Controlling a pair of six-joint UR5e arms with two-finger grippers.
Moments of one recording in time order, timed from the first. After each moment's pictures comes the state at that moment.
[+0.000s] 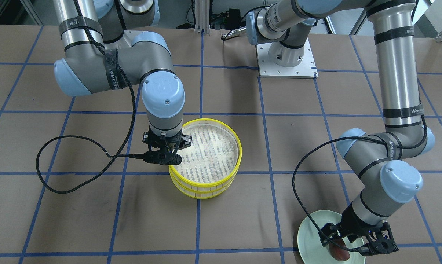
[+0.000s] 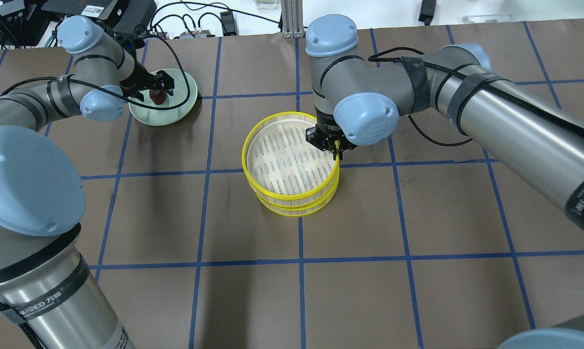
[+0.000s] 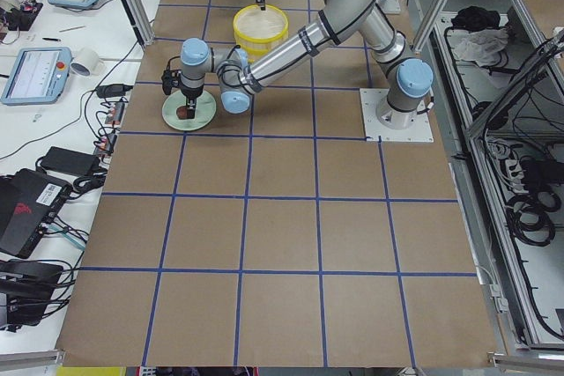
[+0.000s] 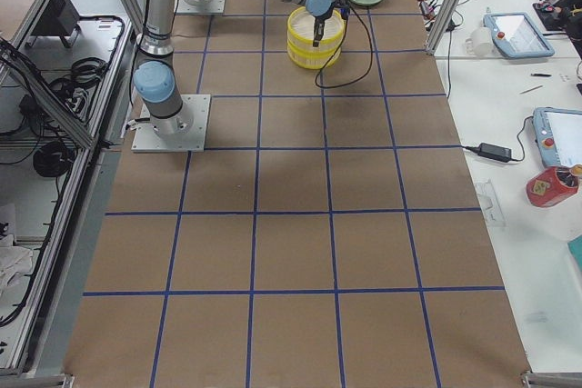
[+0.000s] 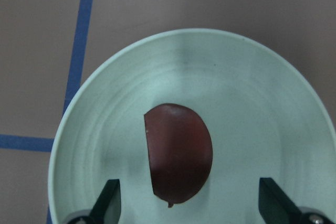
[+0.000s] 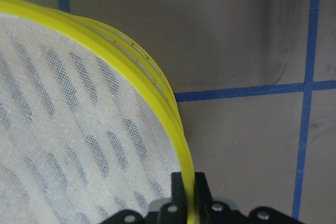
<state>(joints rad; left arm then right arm) -1.33 -2.27 -1.47 -0.72 1.45 0.11 1.86 -1.19 1.61 -1.87 -1.63 0.35</state>
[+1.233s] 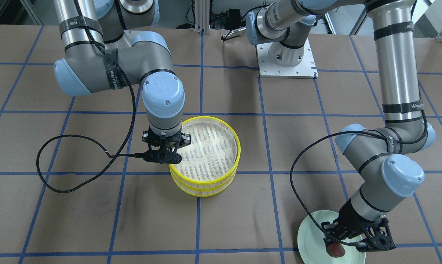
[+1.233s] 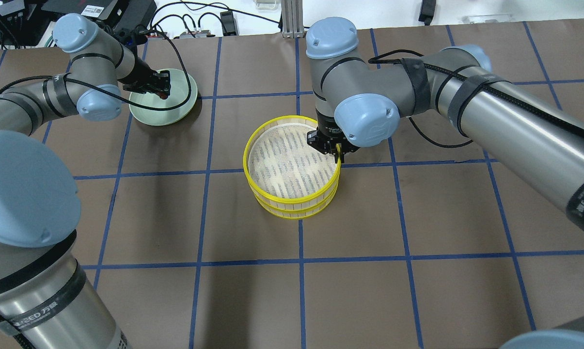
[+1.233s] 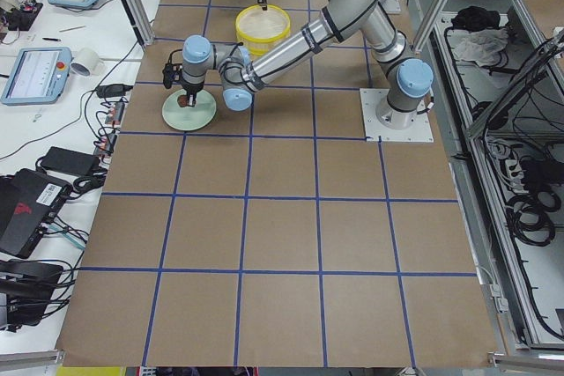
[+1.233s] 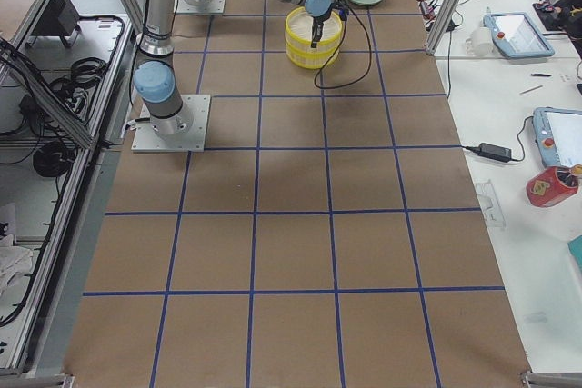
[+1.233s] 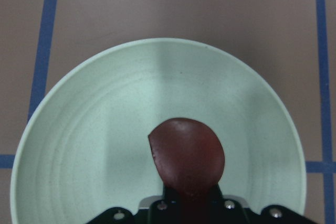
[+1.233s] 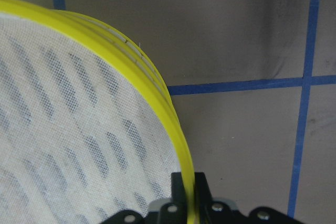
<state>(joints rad) -1.34 -2.23 -1.50 -0.71 1.37 0.14 1.86 -1.19 1.62 -1.86 -1.64 0.34</state>
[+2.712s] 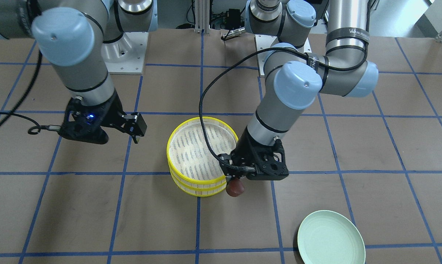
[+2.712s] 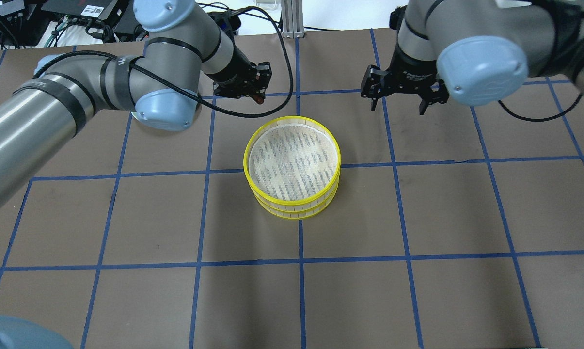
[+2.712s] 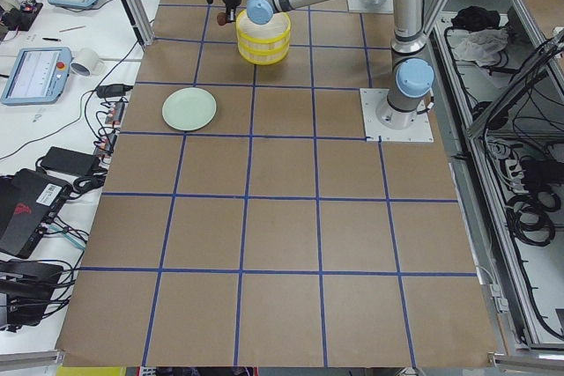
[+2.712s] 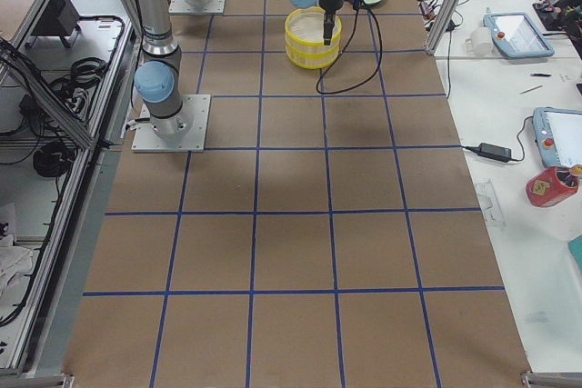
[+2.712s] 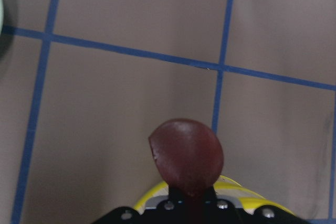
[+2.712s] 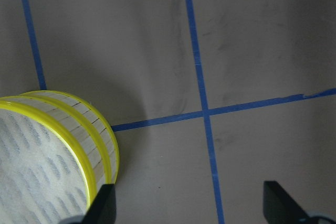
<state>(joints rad) -1.72 -1.92 -1.61 -0.89 1.33 -0.32 1.64 -1.41 1.61 -1.82 -1.57 0.23</state>
